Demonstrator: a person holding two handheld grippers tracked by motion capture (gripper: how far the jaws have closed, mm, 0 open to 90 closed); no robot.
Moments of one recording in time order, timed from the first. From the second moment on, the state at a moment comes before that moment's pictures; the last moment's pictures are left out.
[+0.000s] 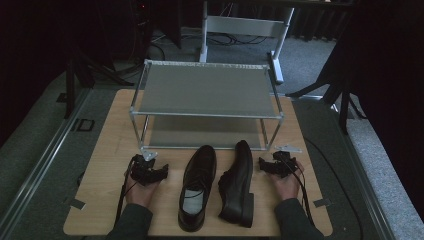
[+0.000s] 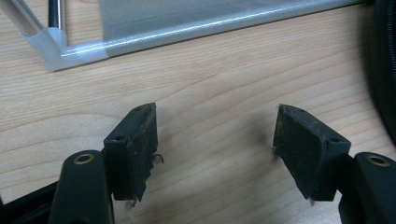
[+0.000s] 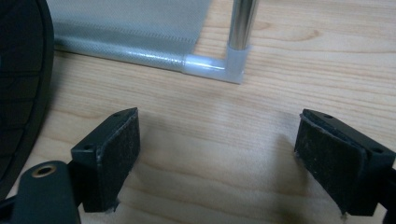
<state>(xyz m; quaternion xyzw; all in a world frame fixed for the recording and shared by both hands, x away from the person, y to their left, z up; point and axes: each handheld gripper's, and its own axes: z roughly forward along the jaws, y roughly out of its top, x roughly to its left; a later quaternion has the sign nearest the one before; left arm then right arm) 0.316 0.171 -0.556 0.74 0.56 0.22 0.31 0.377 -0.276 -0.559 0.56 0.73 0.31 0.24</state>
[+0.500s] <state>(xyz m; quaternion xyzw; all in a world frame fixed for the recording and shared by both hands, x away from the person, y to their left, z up) 0.288 0.162 -0.521 0.75 0.50 0.22 0.37 0.371 -0.280 -0.560 0.55 0.73 0.31 0.24</state>
